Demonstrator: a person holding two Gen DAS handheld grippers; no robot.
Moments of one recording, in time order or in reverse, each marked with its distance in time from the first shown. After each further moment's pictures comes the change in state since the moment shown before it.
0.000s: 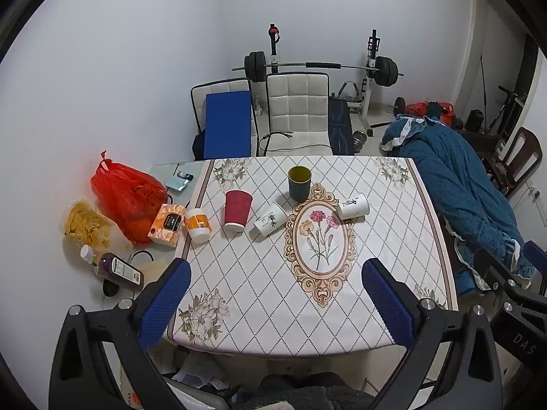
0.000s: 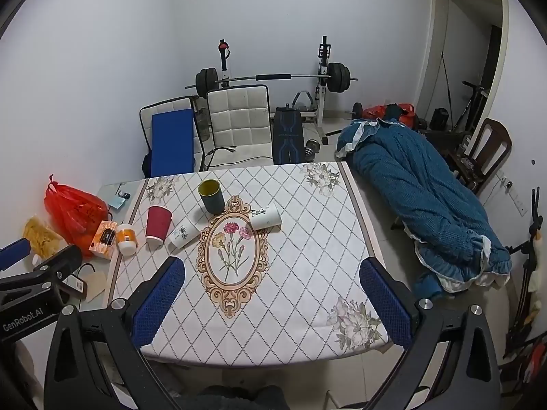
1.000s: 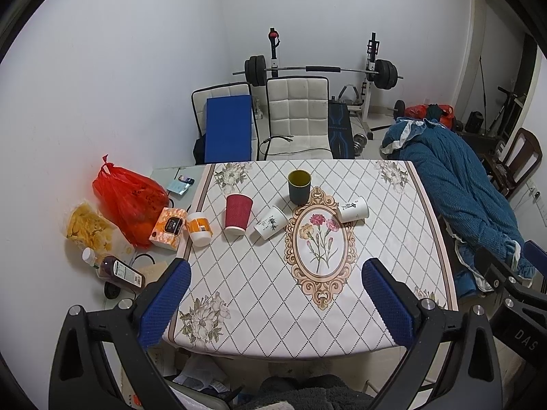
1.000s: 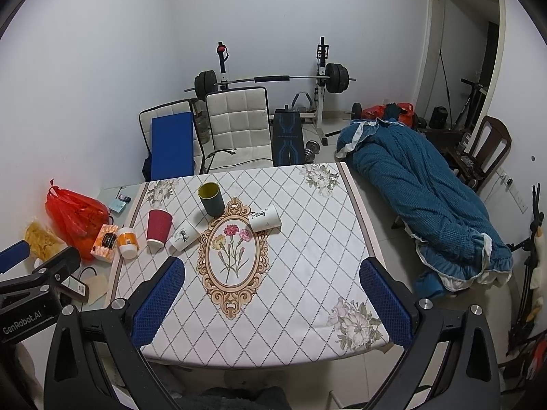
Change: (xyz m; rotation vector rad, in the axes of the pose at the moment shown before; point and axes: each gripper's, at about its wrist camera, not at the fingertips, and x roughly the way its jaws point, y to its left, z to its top) left arm 0.000 0.004 0.002 0.001 -0.006 0.007; right arm 0.001 -0.004 0.000 0.006 0.002 0.007
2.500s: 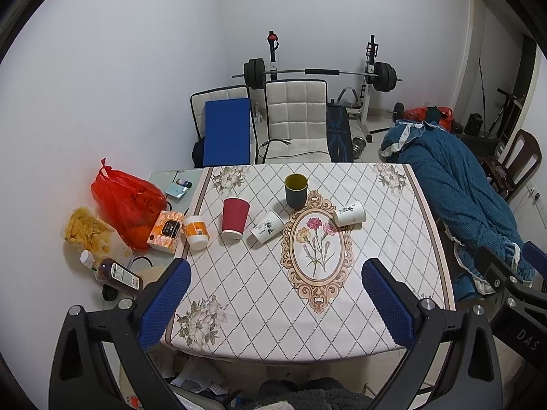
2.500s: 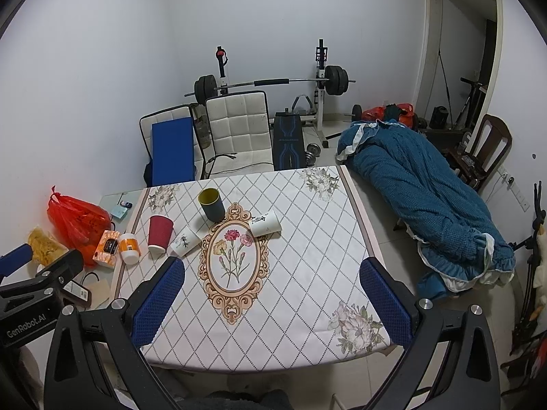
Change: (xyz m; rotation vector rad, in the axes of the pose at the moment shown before) left arm 0.002 -0.013 0.019 -0.002 -0.004 0.009; right arm -0.002 0.003 0.021 0.013 -0.011 0.010
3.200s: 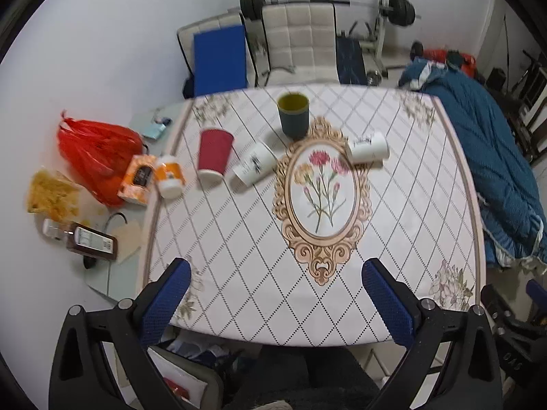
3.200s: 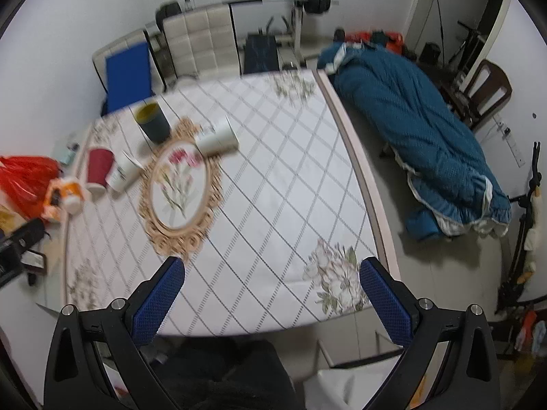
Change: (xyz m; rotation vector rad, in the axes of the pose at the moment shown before) left arm 0.160 -0.052 -0.041 0.021 0.286 0.057; right arm 0.174 -0.076 -0.075 0.043 0.342 -0.092
